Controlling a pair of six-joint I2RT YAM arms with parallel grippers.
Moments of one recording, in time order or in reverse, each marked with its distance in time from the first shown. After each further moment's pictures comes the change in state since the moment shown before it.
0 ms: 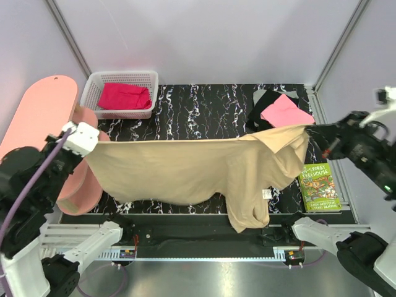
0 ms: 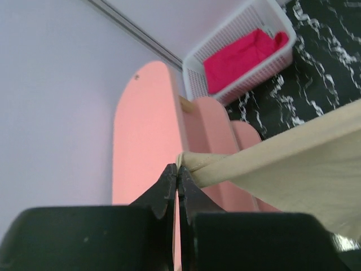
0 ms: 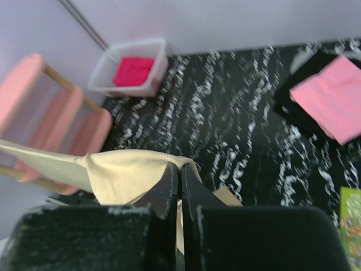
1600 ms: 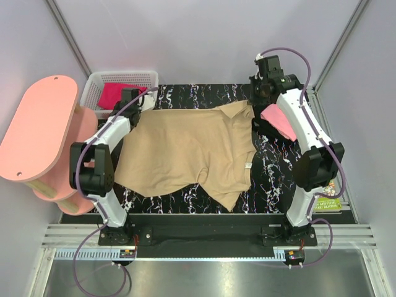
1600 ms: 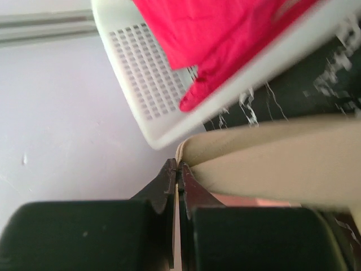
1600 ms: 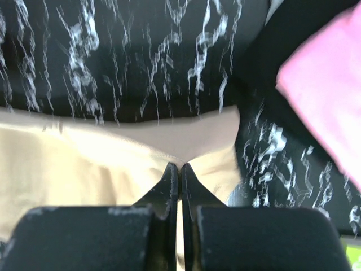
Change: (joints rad) left arm 0.296 0.969 -0.561 1.104 -0.074 0.383; right arm -0.228 0.823 -0.322 0.460 -0.070 -0.140
